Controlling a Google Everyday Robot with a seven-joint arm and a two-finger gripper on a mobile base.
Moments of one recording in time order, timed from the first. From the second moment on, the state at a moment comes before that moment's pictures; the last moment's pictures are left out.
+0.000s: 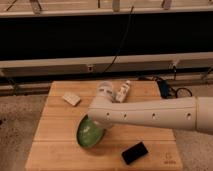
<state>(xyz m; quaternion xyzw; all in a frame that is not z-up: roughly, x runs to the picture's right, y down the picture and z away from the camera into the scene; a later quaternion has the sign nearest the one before) 0.008 0.197 0.717 -0.22 -0.17 -0.63 0.73</state>
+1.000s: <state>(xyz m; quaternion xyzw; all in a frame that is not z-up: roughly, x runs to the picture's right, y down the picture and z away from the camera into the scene) 0.018 0.197 0.715 -0.23 -0.16 -0.64 0.72</state>
